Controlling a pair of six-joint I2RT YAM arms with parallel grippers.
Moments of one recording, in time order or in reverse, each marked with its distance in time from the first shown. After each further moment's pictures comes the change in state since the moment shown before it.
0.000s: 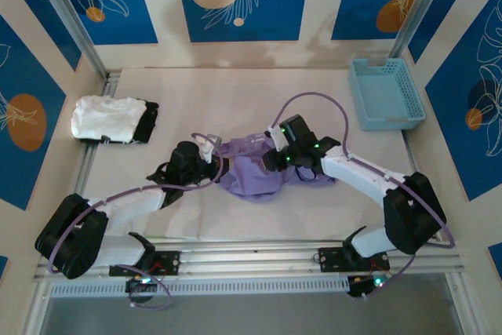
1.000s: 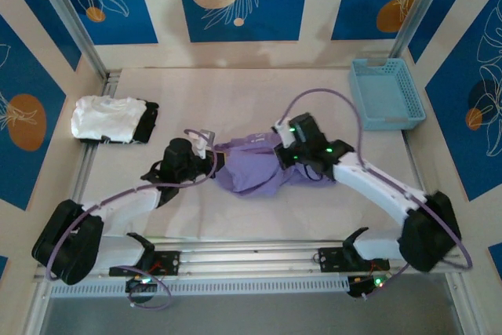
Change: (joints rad) left arm 0.064 -0.052 -0.001 0.000 0.027 -0.010; right arm -0.043 -0.198 -0.034 0.015 0.071 -0.082
